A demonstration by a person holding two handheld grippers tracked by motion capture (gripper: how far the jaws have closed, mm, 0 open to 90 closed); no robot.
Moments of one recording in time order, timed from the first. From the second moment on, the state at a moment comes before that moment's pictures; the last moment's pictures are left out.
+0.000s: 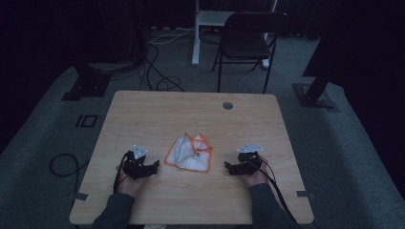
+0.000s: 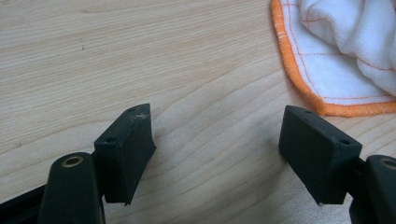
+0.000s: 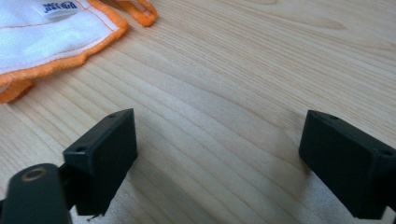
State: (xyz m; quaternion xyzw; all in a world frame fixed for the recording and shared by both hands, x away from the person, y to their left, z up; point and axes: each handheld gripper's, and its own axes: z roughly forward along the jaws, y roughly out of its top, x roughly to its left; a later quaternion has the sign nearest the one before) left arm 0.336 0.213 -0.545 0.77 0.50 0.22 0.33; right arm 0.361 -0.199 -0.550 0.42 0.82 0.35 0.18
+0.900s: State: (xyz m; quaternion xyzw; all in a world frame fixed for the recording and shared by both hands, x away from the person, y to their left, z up) left arm 0.333 0.210 -0.541 0.78 0.49 0.19 0.35; right arm 0.353 -0.170 -0.525 0.37 0.82 0.39 0.19
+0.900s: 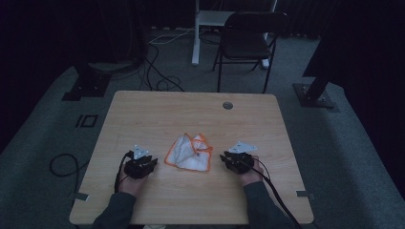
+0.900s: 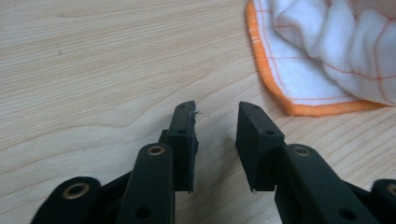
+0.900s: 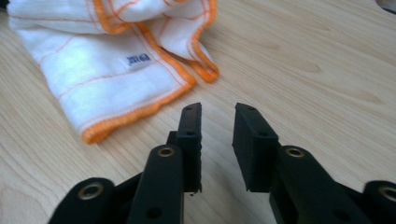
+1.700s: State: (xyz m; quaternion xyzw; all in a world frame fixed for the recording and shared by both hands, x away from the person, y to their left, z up) left arm 0.352 0.171 -0.535 0.80 0.44 0.19 0.36; right arm 0.386 -0.120 -0.537 0.34 0.84 0.38 0.17
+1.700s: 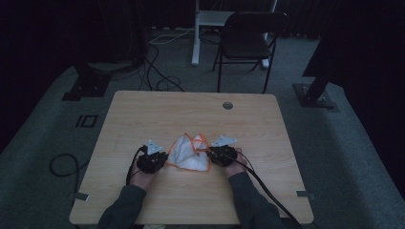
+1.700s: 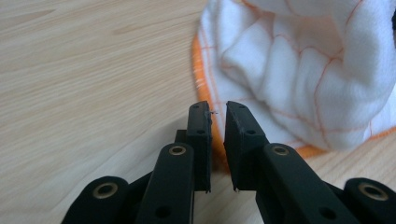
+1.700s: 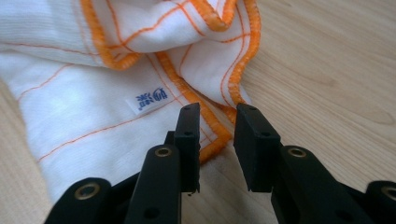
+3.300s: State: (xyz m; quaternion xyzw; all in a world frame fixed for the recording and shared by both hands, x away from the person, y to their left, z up) left arm 0.328 0.181 -0.539 0.79 0.46 0.19 0.34; right arm 0.345 -0.188 -0.535 0.39 0.84 0.32 0.18
